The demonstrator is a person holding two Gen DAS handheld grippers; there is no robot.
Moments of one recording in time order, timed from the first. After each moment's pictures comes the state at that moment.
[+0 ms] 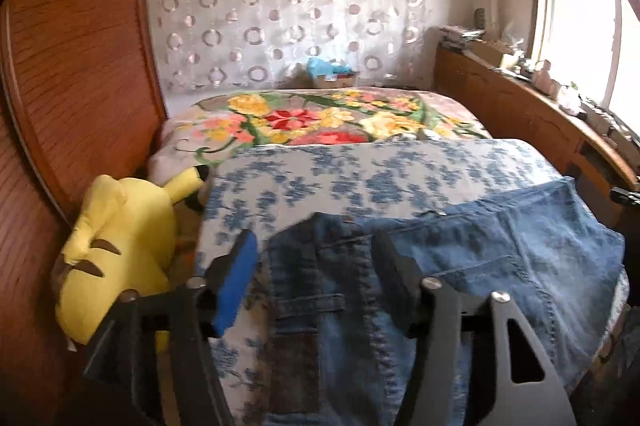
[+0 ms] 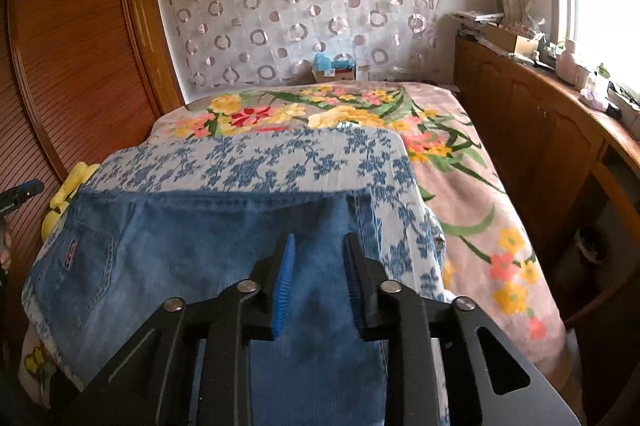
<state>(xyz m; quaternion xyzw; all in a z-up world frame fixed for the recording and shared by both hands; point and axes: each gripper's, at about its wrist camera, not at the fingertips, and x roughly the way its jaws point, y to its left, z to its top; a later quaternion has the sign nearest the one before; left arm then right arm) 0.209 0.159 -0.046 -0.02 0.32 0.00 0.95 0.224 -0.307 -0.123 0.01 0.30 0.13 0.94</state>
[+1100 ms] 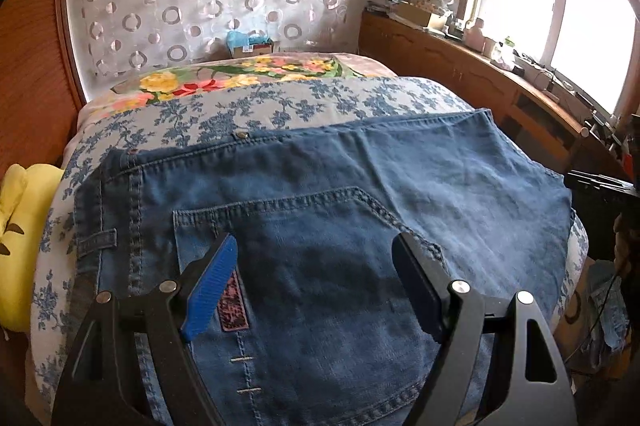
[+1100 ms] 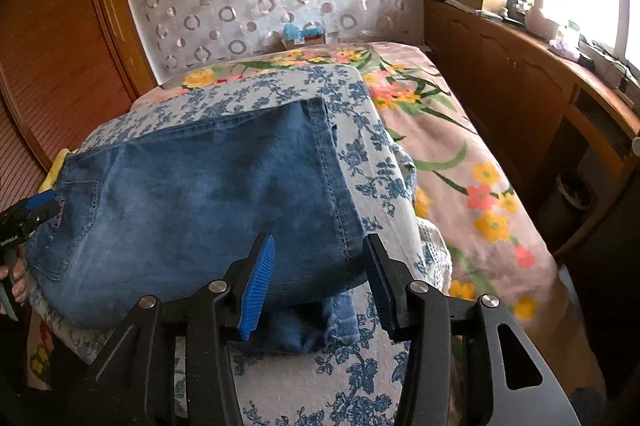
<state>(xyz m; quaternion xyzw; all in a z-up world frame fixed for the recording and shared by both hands) 0.195 0.028 -0.093 0.00 0.36 -0.11 0.93 0.166 -0.338 -0.128 0.03 0.35 0.08 0.93</state>
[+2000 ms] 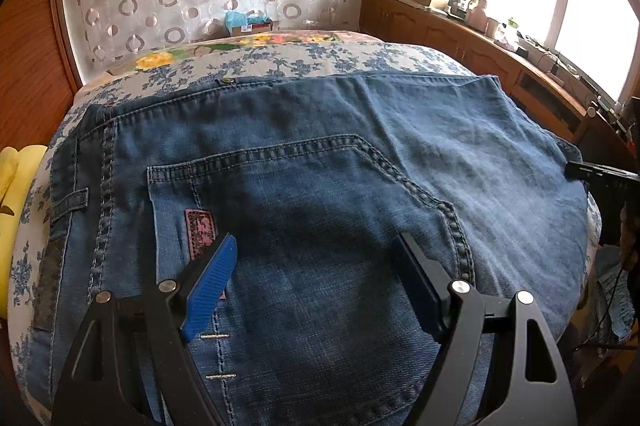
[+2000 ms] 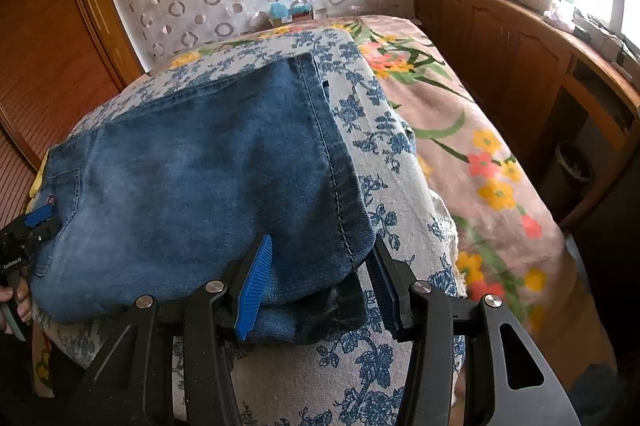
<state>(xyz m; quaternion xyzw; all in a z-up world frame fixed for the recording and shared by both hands) 0.195 0.019 -0.124 0.00 0.39 -0.11 0.91 0.174 -0.341 -0.141 0.05 0.39 0.07 0.92</state>
